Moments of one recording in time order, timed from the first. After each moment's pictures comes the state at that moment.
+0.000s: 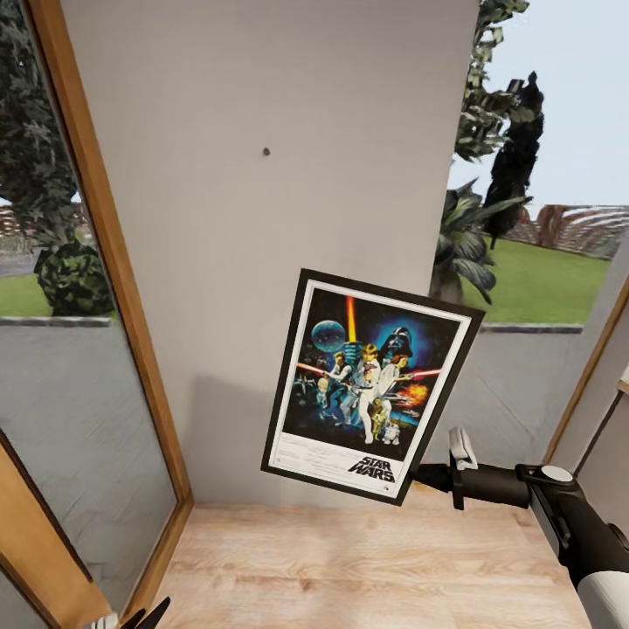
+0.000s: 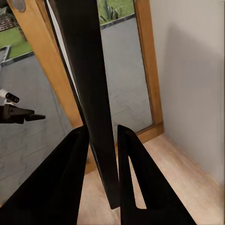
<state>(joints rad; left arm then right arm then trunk) -0.31 0.29 -0.39 -0.02 1.25 -0.32 -1.17 -0.54 -0.27 -0.18 -0.90 0.03 0.14 1.48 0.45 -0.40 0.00</state>
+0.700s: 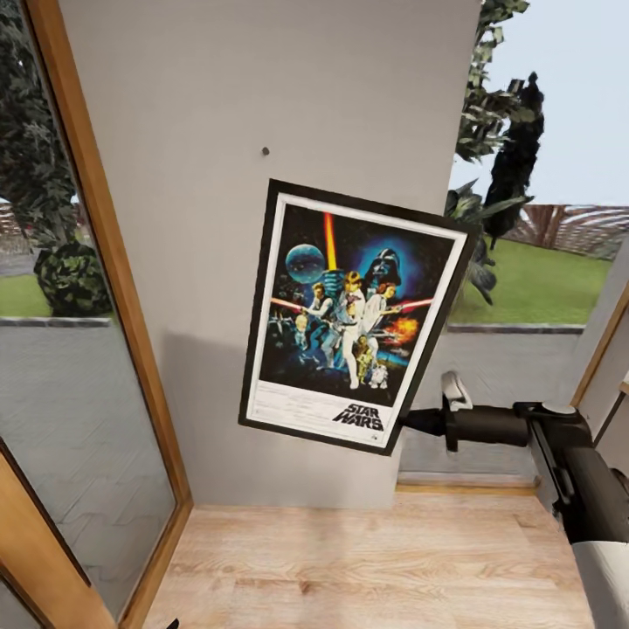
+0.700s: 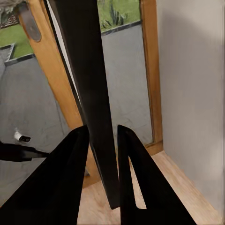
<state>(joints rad) -0.27 0.25 -0.39 -0.02 1.25 -0.33 -1.17 -0.62 -0.26 -0.13 -1.32 0.03 0.57 1.48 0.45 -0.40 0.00</state>
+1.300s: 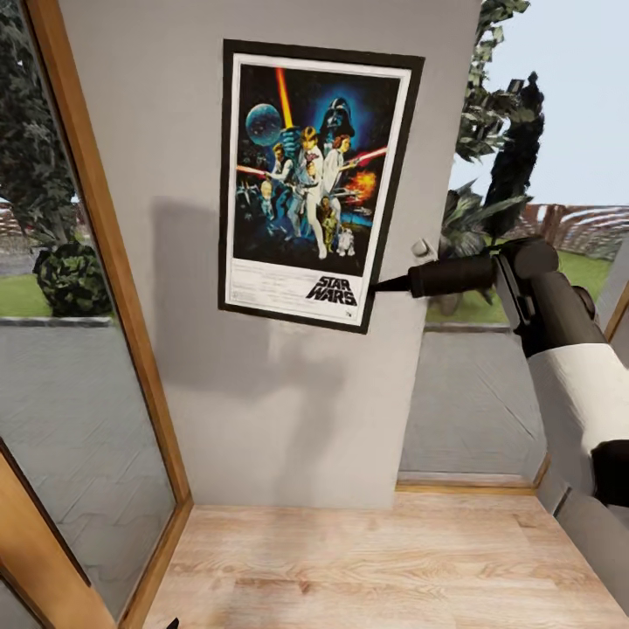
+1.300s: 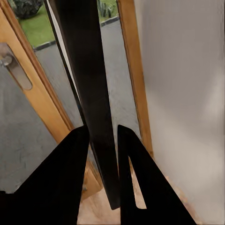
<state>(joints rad) -0.27 0.25 -0.39 -0.02 1.25 -0.33 -1.17 -1.33 -0.22 0.14 -1.00 0.04 0.99 1.37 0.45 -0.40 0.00</state>
